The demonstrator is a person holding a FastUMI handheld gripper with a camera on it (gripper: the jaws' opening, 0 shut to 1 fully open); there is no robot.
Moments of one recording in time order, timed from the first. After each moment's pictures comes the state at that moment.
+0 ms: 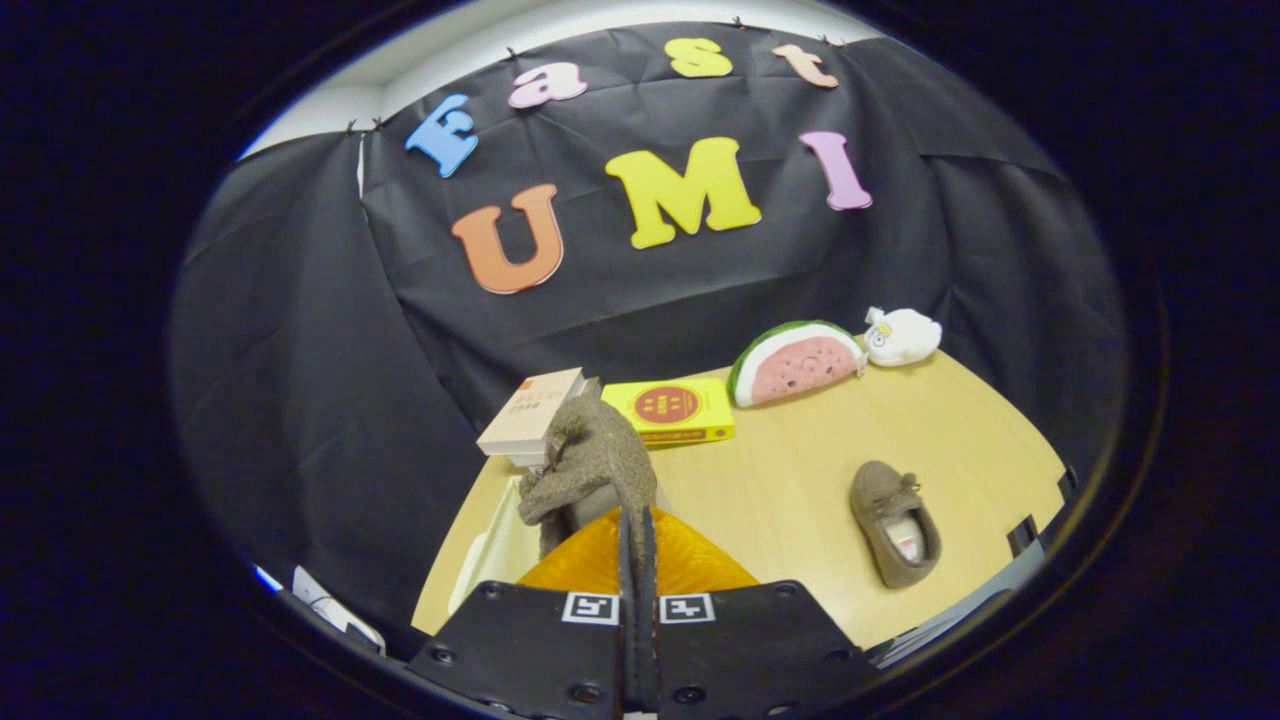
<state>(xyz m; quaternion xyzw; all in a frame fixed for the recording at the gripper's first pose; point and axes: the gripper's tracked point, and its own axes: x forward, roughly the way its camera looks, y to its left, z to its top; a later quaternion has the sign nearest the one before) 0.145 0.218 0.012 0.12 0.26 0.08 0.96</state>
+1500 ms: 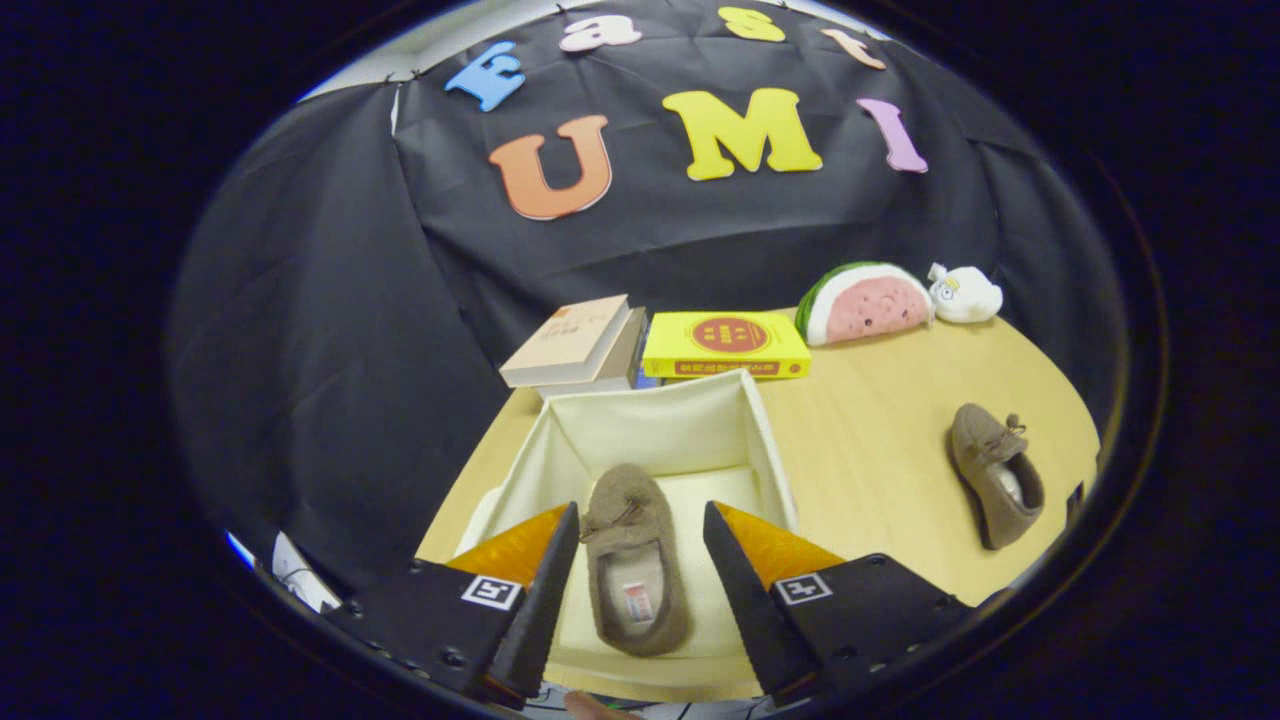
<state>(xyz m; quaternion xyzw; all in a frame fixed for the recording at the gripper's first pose) 0.148 0.283 -0.067 0.09 0.27 0.12 0.95</state>
